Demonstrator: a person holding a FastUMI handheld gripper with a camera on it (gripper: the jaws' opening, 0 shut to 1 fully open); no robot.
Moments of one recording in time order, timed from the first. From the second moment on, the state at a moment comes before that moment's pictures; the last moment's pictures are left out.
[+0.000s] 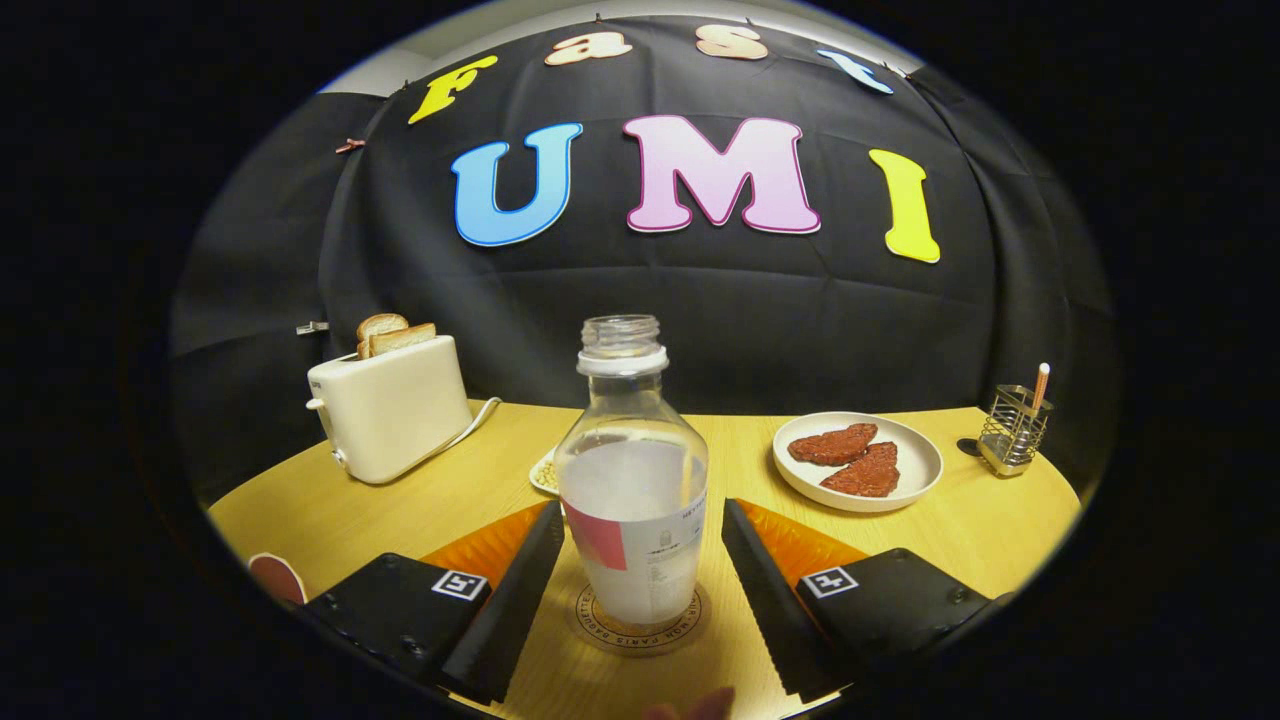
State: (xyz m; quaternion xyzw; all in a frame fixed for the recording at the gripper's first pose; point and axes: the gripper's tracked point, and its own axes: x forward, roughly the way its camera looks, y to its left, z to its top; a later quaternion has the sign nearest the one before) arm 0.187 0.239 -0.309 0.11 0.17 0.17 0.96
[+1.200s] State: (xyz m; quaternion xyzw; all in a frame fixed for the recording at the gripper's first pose) arm 0.074 0.102 -0.106 0.07 0.07 0.12 0.99
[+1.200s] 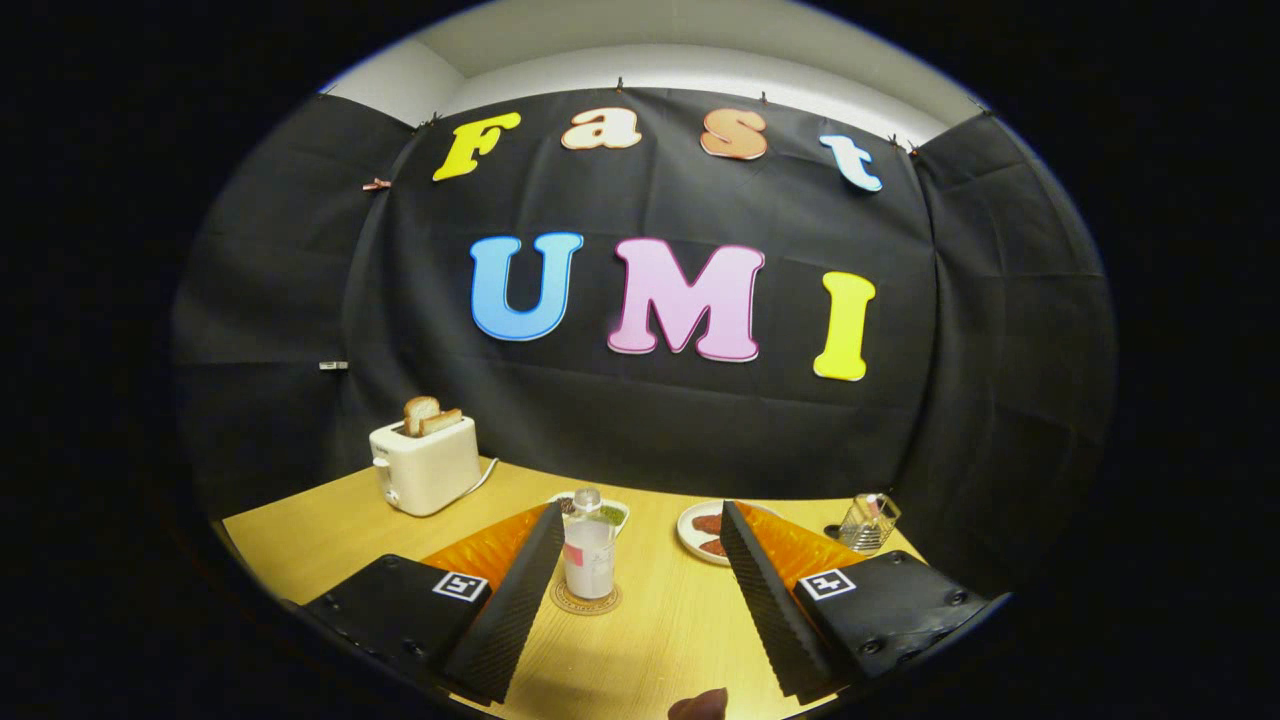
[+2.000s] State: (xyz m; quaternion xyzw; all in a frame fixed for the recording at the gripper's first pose) arm 0.026 -0.009 -0.032 0.01 0.02 0.09 1.00
